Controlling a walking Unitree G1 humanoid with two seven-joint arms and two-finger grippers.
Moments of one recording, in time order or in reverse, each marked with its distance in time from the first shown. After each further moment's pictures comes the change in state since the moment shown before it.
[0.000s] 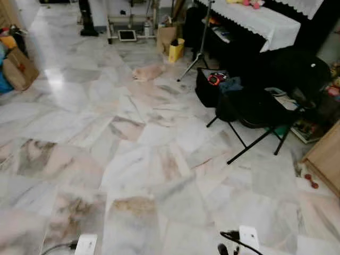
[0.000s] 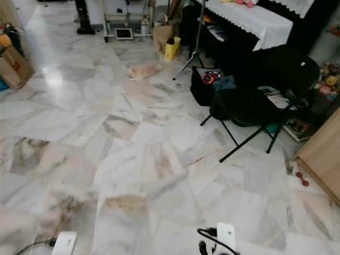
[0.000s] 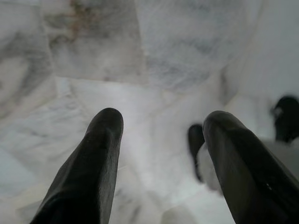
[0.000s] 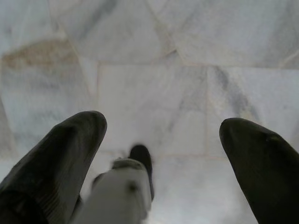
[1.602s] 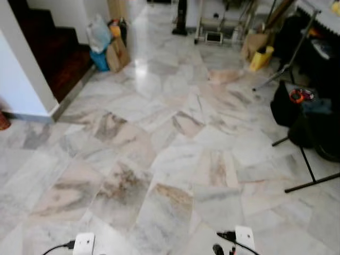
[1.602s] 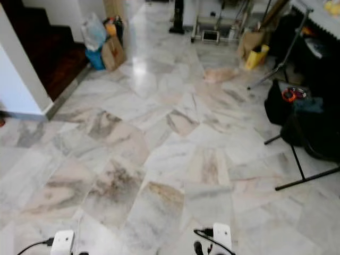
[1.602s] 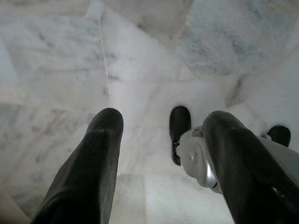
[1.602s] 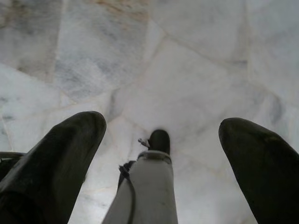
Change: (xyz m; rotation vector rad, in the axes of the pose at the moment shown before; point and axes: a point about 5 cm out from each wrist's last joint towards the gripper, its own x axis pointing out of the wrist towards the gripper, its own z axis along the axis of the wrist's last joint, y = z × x) left arm 0.004 -0.010 0.029 -0.116 -0.078 -0.031; right arm -0.002 0.003 -0.014 -0.033 0.051 0.051
